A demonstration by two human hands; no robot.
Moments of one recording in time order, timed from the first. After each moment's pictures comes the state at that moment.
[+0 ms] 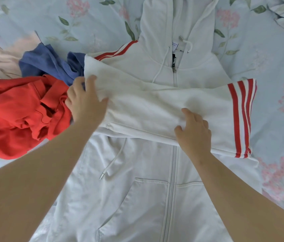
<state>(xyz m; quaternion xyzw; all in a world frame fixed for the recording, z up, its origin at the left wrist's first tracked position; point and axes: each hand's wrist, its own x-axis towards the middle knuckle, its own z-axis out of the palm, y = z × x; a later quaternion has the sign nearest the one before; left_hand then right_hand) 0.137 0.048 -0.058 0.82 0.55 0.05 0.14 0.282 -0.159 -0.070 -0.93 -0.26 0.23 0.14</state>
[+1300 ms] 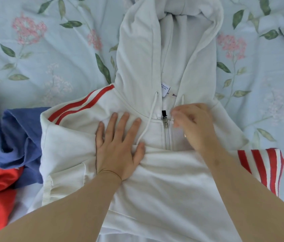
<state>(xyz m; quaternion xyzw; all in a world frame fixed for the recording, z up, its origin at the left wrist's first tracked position) 0.262 0.054 -0.172 0.94 0.33 0.05 0.04 0.438 -0.034 -0.120 -0.85 -0.27 0.25 0.37</state>
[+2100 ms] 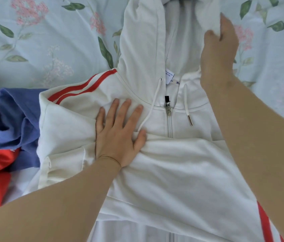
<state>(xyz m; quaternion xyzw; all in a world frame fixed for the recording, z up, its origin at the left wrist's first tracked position) 0.260 0.056 -0.183 0.94 0.32 0.10 0.04 0.504 0.044 -0.097 -0.78 -0.13 0.11 0.61</state>
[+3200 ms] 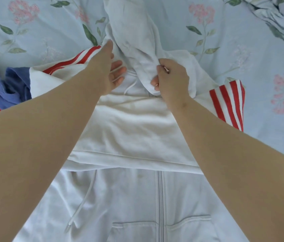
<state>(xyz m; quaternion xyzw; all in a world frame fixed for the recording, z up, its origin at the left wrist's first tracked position) 0.320 0.084 -0.070 0.40 0.56 0.09 0.72 0.394 -0.048 -0.092 -0.83 -0.15 0.22 0.49</state>
